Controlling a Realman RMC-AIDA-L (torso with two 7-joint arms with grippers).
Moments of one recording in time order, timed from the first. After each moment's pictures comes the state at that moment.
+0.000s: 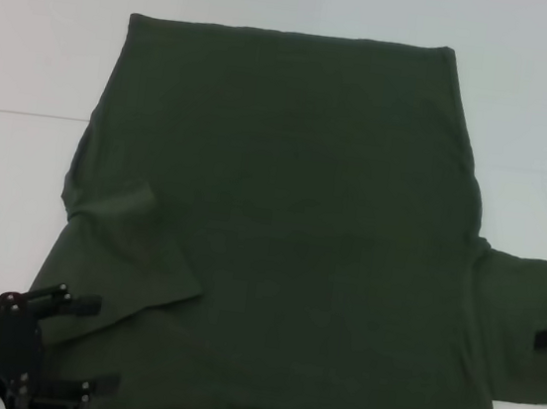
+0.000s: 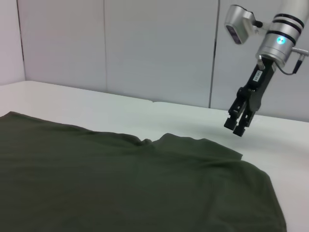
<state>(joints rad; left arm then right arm) -0.34 -2.08 0.56 0.78 2.07 1.72 -1.09 0.66 2.01 -0.55 -1.01 -2.78 -1.61 2.78</state>
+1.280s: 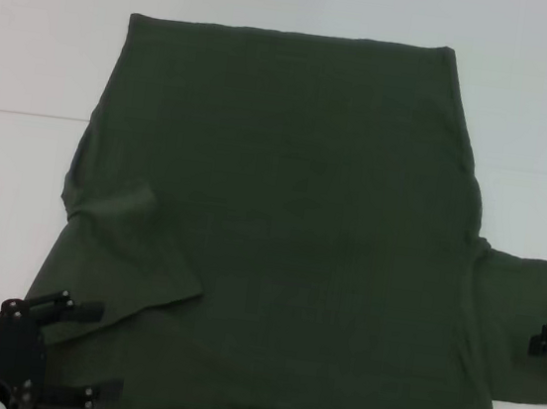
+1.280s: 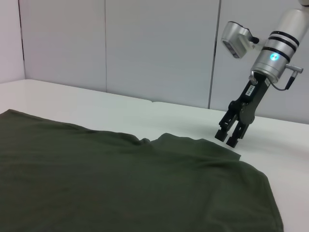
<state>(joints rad) -0.33 -2.09 0.56 0.77 2.08 1.72 -1.09 0.65 2.00 -0.53 -0.86 -2.78 -1.44 2.78</state>
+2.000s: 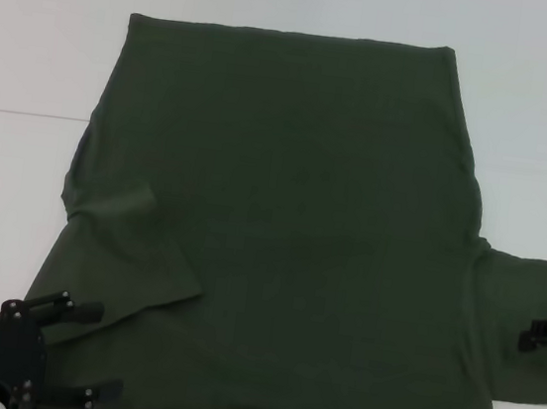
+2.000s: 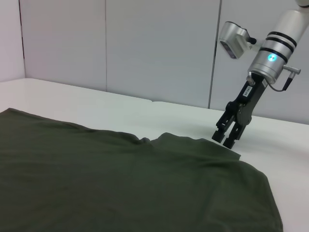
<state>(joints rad) -0.33 -2.09 0.56 0.77 2.08 1.72 -1.09 0.67 2.00 -0.53 -0.83 -2.78 -1.42 2.77</state>
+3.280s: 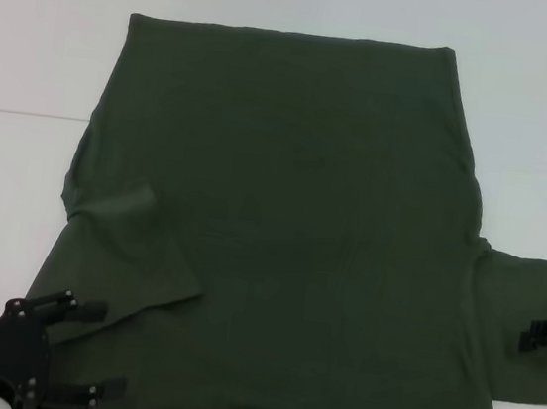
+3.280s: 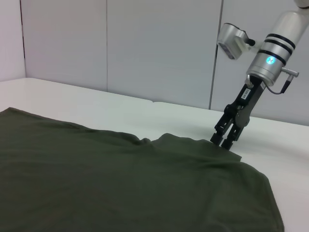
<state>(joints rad) -0.34 -2.09 0.56 0.76 2.08 1.71 -1.09 0.68 1.99 -0.56 -0.80 -2.78 -1.38 2.76</state>
